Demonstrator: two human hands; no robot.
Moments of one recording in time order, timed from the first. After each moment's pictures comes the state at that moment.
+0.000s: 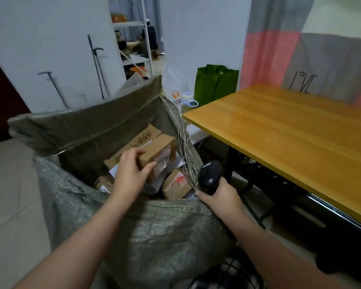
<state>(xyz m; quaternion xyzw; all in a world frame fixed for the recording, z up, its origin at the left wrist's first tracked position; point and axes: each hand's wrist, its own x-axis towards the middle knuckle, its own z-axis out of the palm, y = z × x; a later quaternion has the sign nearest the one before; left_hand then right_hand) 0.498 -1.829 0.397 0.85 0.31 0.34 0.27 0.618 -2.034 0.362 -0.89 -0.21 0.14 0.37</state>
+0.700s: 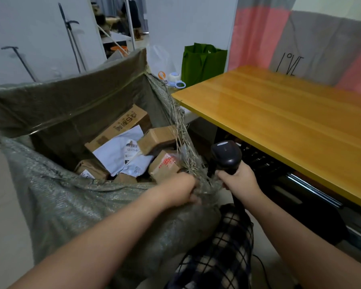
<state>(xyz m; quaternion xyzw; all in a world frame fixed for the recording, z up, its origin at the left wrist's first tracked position) 0.547 -1.934 0.378 0.99 0.03 -0.12 0.10 0.637 -2.085 0.365 -0.82 -0.17 0.13 0.54</state>
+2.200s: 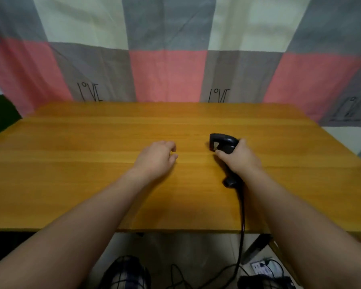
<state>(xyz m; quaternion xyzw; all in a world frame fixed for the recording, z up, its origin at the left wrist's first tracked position) 0.855 -2.250 0.449 0.96 -0.24 0.06 0.12 0.821 -2.488 0.431 -0.91 0.28 -0.07 0.30</state>
